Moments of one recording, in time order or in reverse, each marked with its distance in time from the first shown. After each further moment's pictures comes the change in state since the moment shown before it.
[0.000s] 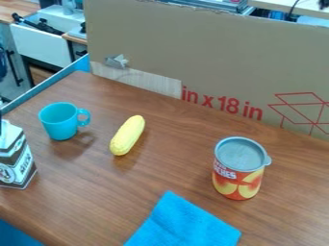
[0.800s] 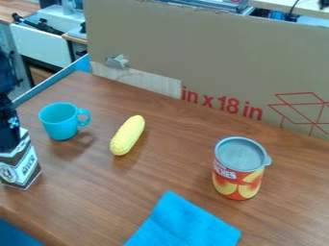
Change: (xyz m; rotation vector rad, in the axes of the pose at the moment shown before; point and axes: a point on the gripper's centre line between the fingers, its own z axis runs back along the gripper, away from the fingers) arm 0.015 -0.008 -0.022 -0.050 -0.078 0.114
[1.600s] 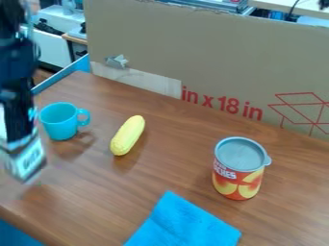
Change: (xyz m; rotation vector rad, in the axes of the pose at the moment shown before) arm 0.007 -0.033 0.035 0.121 0.039 -0.034
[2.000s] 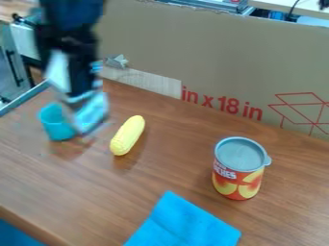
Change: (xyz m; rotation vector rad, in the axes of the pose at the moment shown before) arm 0.037 -0.075 0.068 0.033 -0.196 -0.153
